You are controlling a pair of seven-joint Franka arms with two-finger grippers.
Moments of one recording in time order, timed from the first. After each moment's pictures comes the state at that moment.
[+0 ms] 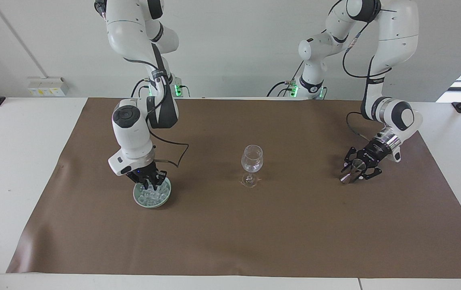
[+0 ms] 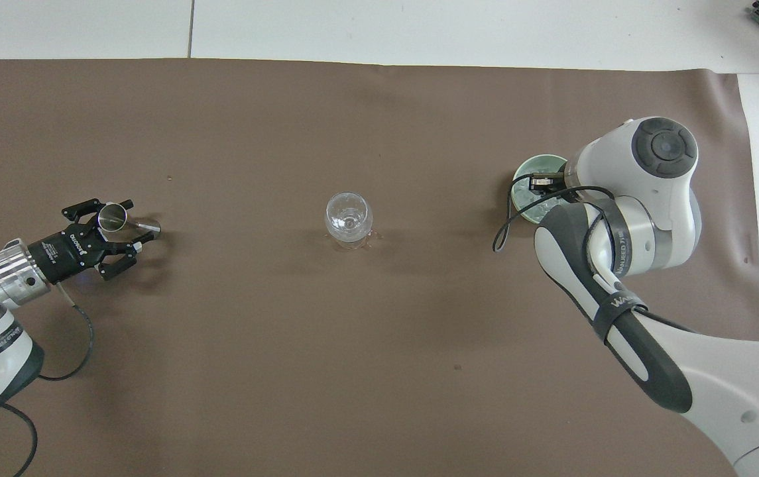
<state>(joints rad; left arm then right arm) 0.35 0.30 -0.06 -2.23 -1.55 2.06 -0.67 0.17 0.36 -0.05 -1.84 -0.06 2.31 0.27</state>
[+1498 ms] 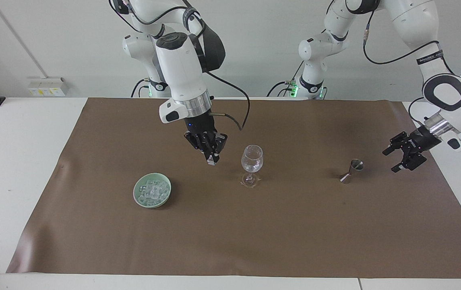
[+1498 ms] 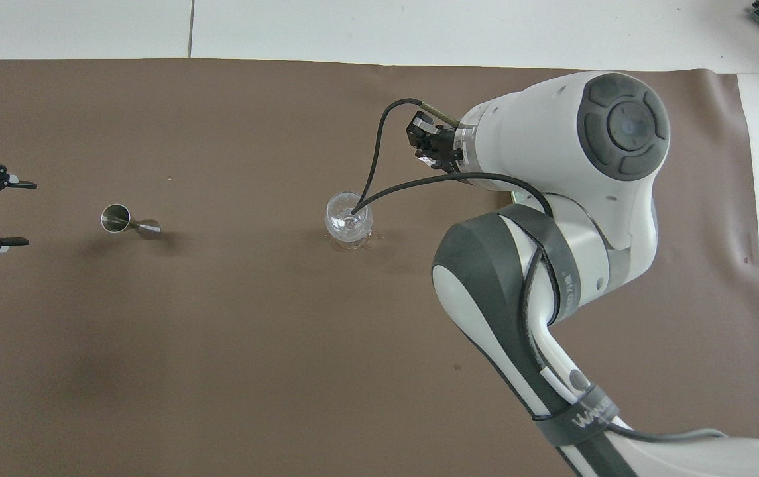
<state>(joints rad) 0.35 0.19 -0.01 -1.85 -0.54 1.97 -0.53 0.40 0.27 0.03 -1.53 0.13 2.19 0.98</state>
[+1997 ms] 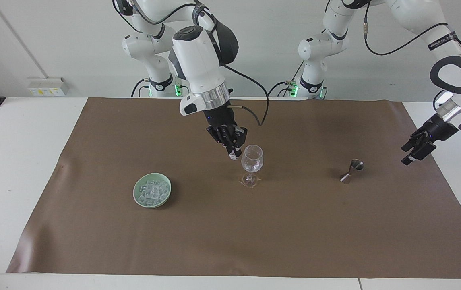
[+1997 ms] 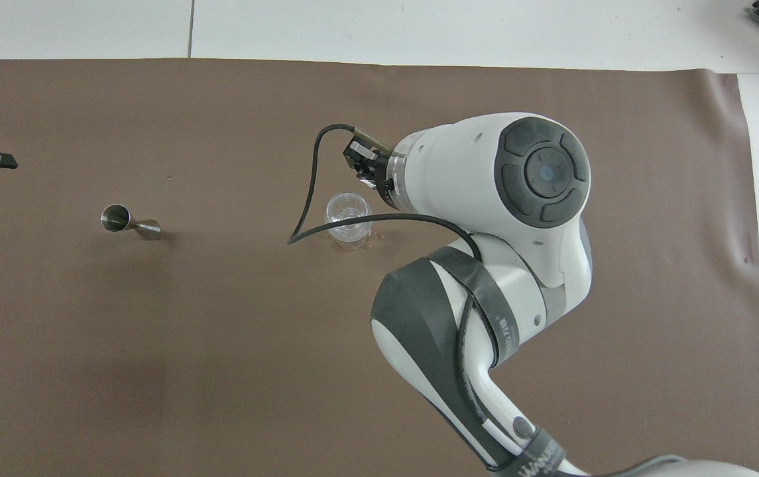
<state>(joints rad) 0.26 0.12 -0.03 -1.71 -0.31 1.95 -0.13 0.45 0.27 0.10 -1.53 0.13 2.18 1.04</state>
